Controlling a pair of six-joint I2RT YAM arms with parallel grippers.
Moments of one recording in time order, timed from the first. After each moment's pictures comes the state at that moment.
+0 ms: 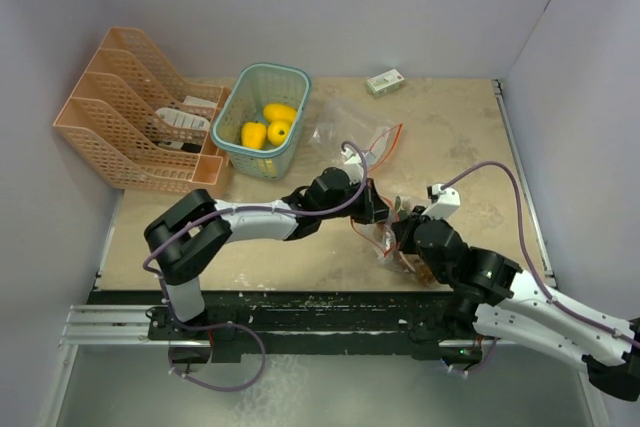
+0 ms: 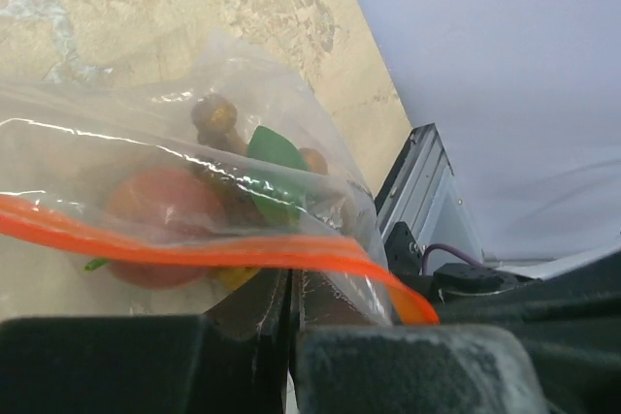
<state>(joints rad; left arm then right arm) -0.96 1.82 1.02 0.50 0.24 -0.85 1.00 0.59 0.56 -0.54 0.62 0.79</state>
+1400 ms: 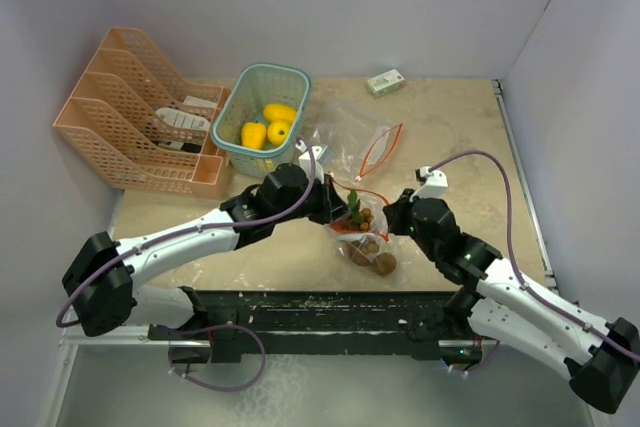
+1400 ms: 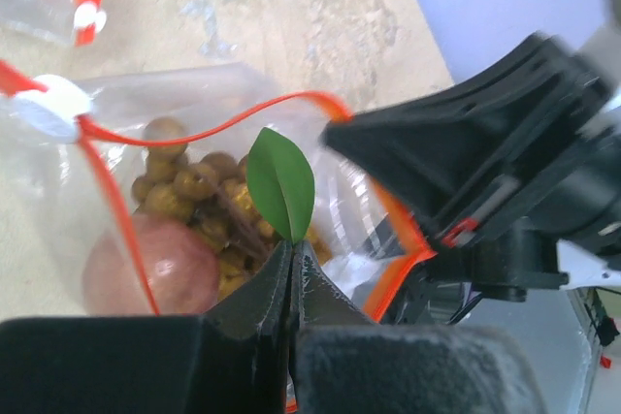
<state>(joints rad) -0.91 1.30 0.85 0.04 0.10 -0.69 0.76 0.75 0.51 -0.26 0.41 0.62</state>
